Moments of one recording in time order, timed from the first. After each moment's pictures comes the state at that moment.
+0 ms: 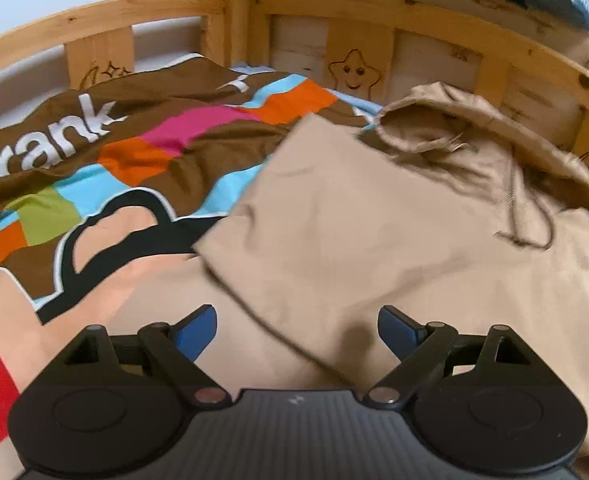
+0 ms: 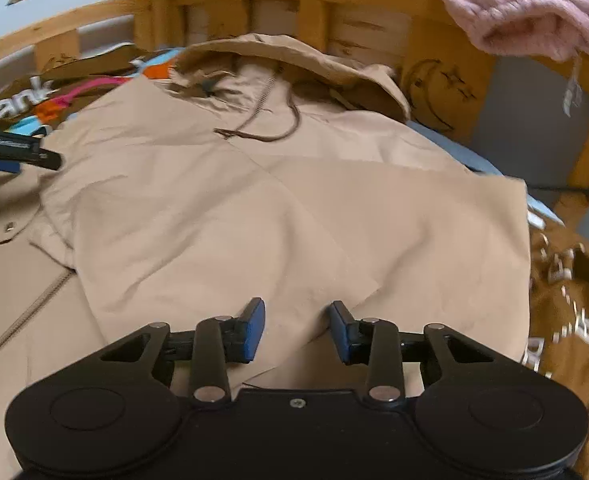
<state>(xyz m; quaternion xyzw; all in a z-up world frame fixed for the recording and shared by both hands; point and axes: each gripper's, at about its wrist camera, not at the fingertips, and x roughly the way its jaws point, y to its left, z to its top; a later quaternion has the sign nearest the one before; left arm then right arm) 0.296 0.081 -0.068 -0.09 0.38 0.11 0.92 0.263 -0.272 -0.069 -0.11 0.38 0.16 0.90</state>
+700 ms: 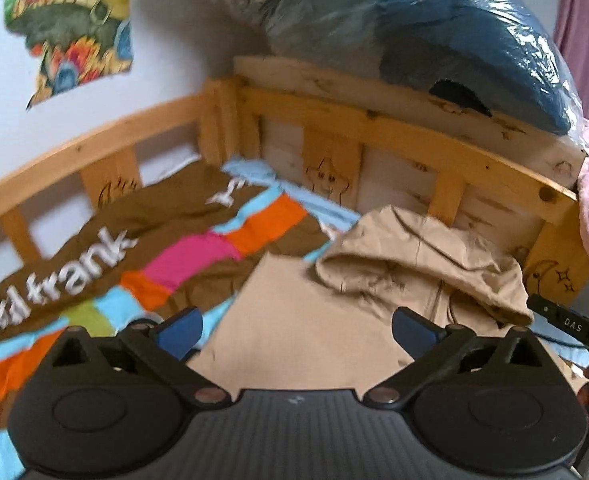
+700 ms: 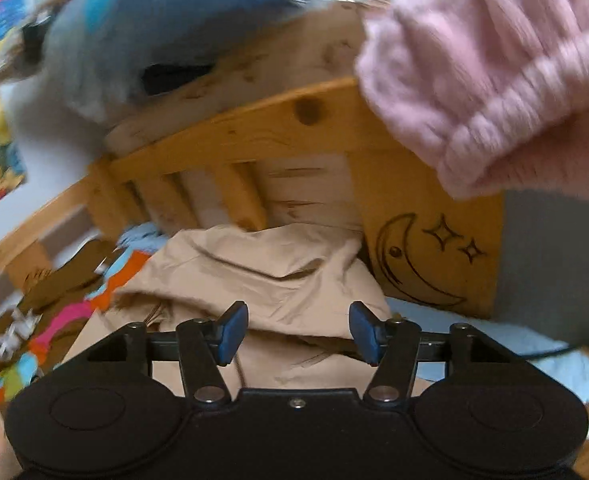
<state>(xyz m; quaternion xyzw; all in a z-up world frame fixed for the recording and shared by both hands) 0.345 0.004 0.109 -0.08 0.34 0.16 0.92 0.490 -0.318 -0.003 0.12 0.31 0.16 0.93</state>
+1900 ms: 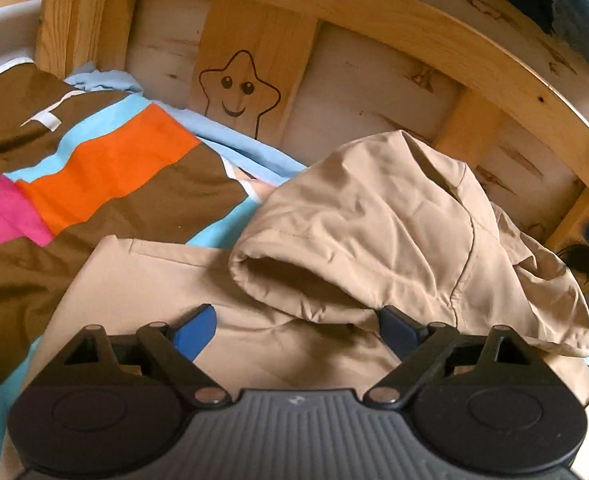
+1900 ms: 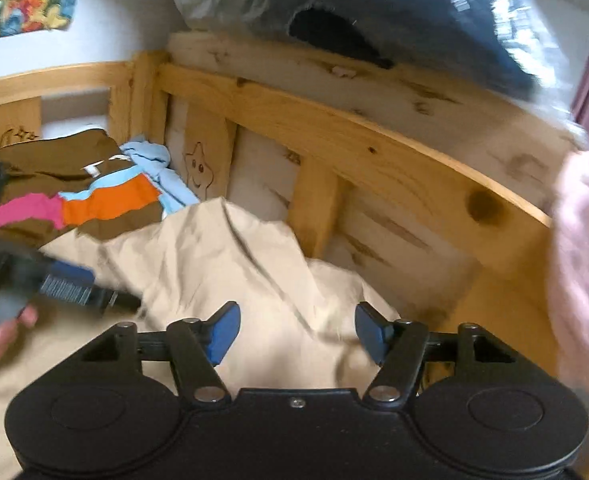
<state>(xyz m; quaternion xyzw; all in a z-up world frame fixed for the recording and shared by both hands) 0.511 0.079 -0.088 -0.16 0.36 -0.06 0.92 0.513 -0.176 0.012 -0.17 0.29 0.18 0.92</state>
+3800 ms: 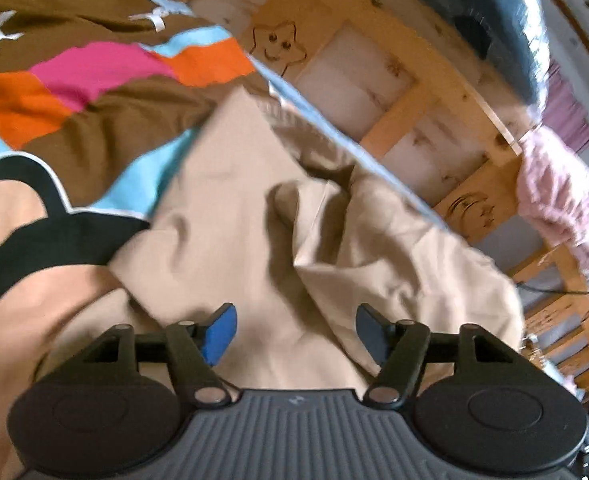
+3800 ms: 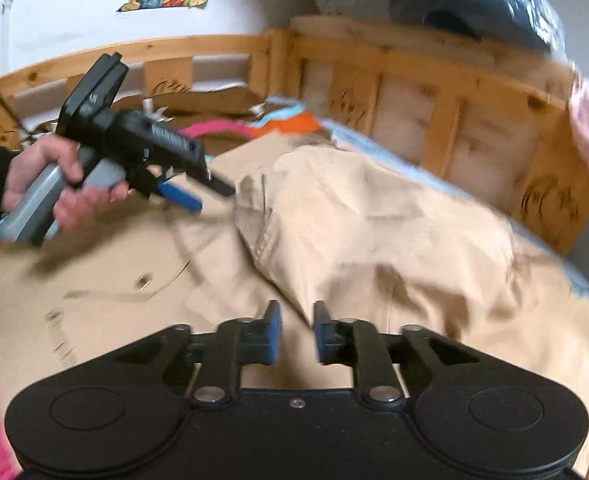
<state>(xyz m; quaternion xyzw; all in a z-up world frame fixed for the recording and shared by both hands) 0.337 0.172 -0.073 -0.28 0.39 -0.15 0.87 0.223 -0.169 -0.021 -0.13 0.33 0.27 0.89</state>
